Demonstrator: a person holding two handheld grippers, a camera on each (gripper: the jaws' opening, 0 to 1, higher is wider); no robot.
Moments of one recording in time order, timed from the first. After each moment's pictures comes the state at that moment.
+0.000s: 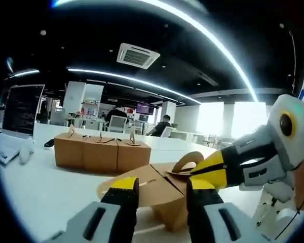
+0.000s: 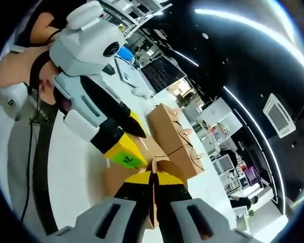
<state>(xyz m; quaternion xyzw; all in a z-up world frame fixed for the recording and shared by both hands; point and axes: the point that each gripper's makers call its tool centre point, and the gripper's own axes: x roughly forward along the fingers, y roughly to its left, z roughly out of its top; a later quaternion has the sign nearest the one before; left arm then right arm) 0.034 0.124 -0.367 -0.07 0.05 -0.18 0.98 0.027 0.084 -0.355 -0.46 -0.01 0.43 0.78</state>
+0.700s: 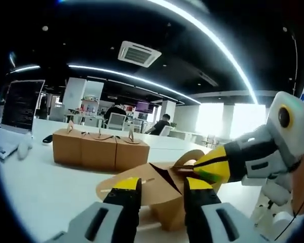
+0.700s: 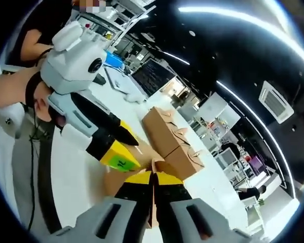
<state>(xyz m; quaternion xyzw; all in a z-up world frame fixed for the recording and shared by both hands) 0.035 0.122 -0.368 -0.09 0.06 -0.19 0.98 0.026 0.081 -0.345 -0.41 0.00 0.43 0.80</state>
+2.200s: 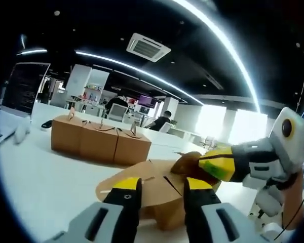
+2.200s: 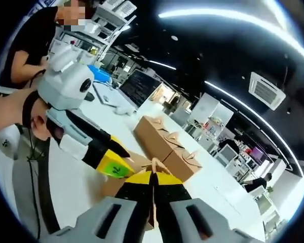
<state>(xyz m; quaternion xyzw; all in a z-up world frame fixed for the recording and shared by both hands) 0.039 0.122 -0.372 -0.14 0.08 -0.19 0.97 0.034 0.078 -0.329 -0.33 -0.02 0.42 0.84</state>
